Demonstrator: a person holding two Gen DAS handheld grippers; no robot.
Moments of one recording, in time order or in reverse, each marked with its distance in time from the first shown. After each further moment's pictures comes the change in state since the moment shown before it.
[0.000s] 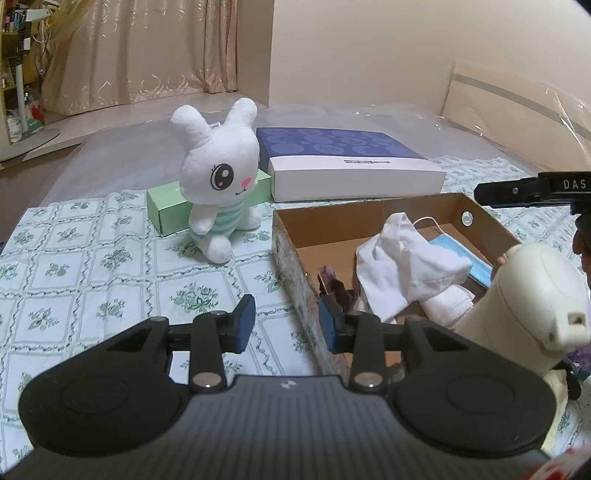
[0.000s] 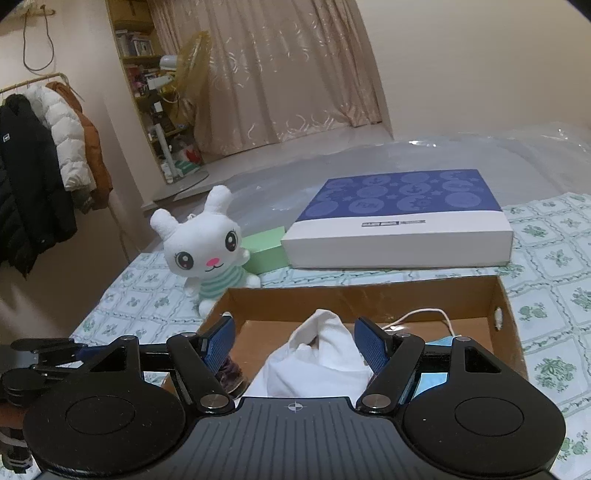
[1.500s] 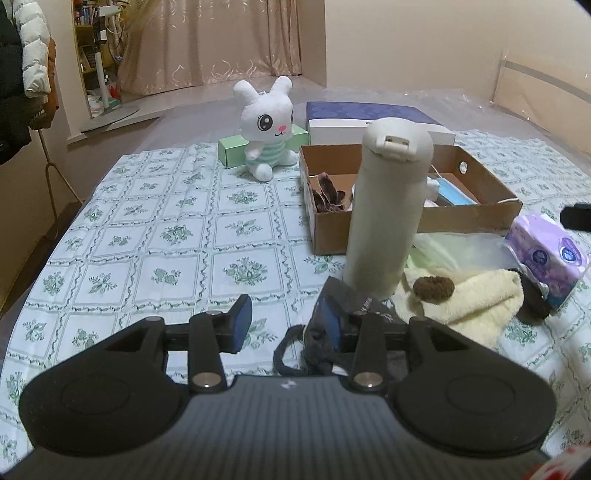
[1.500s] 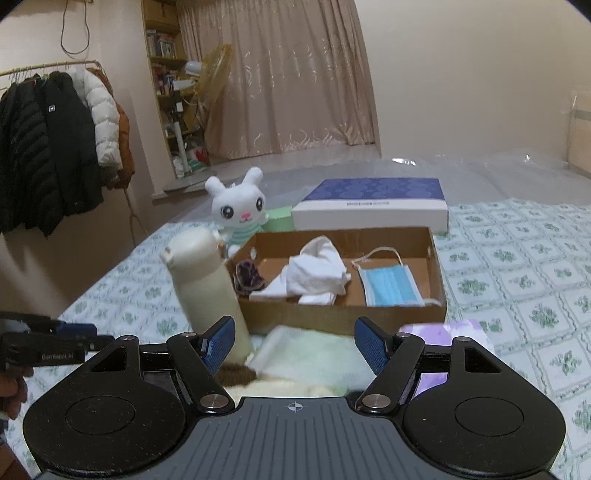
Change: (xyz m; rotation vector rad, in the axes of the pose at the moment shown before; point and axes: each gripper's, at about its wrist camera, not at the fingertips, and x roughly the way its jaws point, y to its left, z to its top) left arm -0.146 -0.097 -0.099 -0.068 0.056 0.254; right arm -0.181 0.049 -0.119 -0.093 -0.050 -0.054
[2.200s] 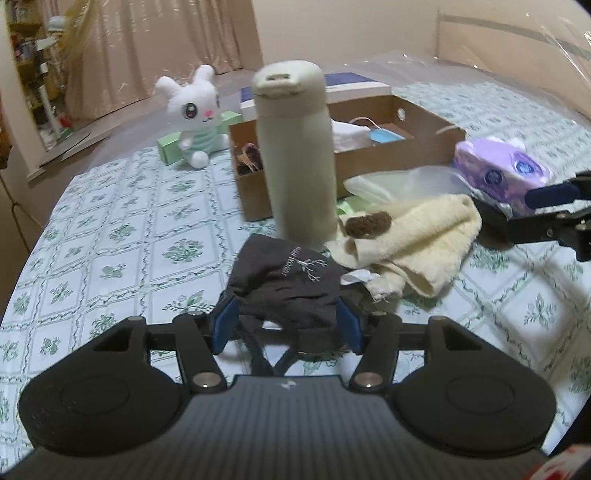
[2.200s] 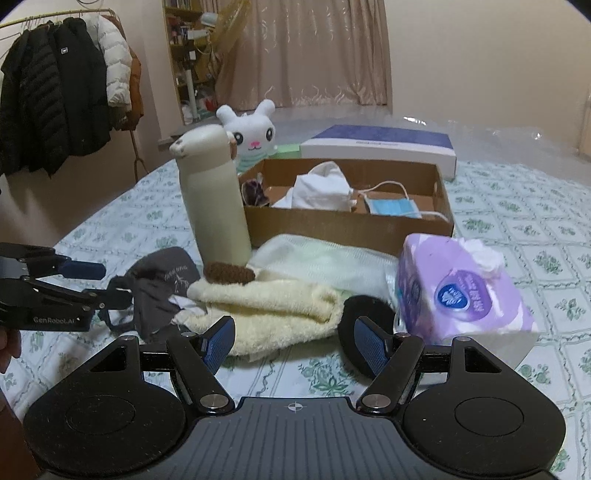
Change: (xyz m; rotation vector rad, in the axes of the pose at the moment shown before) left arm 0.009 -0.053 -0.039 0.210 0.020 -0.079; right arm 0.006 0.004 -0.069 -0.075 0.137 -0.002
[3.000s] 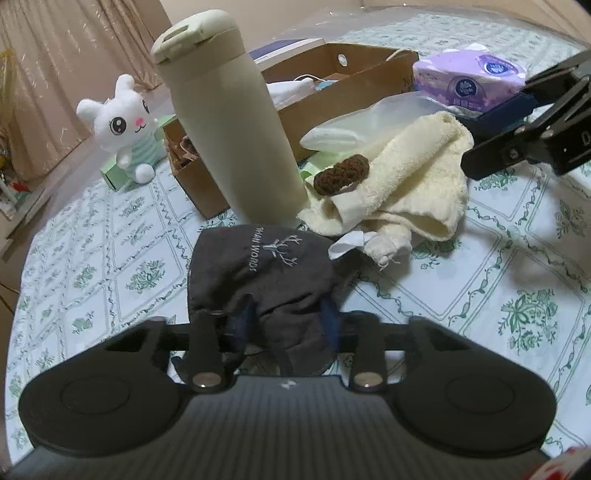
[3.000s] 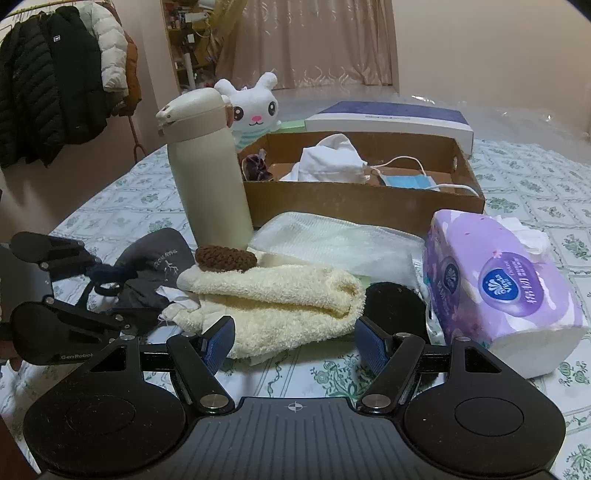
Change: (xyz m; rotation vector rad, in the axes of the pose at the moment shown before) left arm 0.053 -0.009 -0.009 0.288 0.046 -0.054; right arm 0.045 0.000 -0.001 0.016 0.053 0.016
